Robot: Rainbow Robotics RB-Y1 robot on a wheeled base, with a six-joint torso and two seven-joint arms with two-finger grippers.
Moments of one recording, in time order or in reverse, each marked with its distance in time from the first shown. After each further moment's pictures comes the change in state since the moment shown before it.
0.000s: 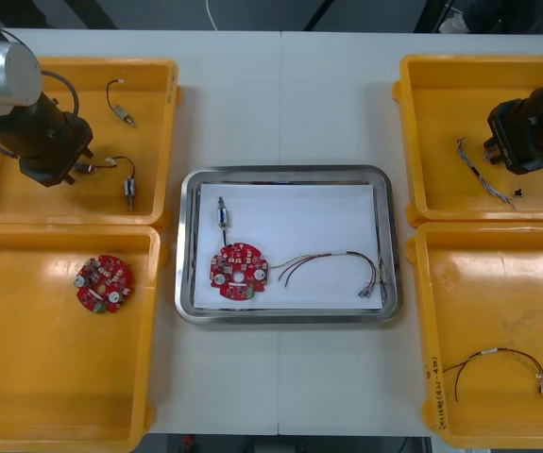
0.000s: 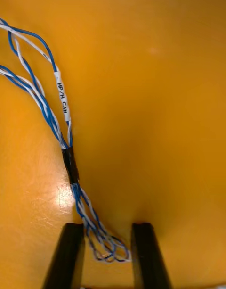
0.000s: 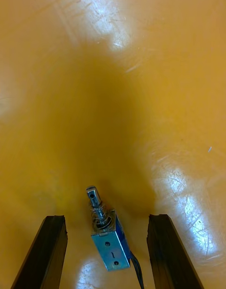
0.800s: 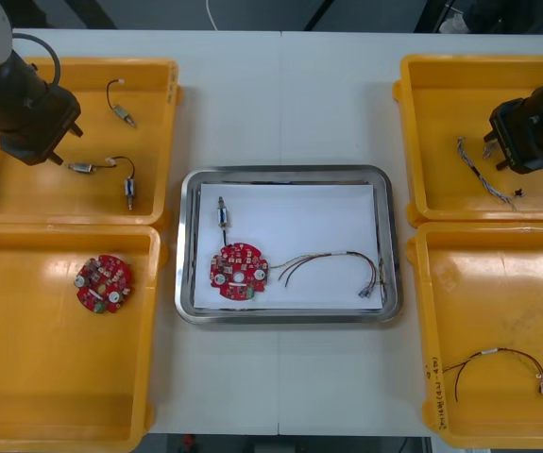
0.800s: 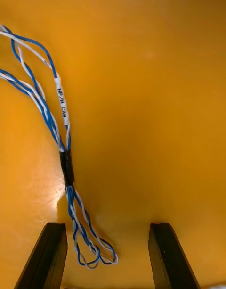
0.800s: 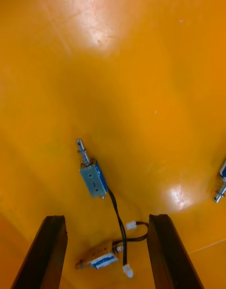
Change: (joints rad) right arm -0.009 -0.002 0.000 0.005 0.026 0.006 0.001; left arm 0.007 0.000 0.134 -0.193 -0.045 0.205 0.000
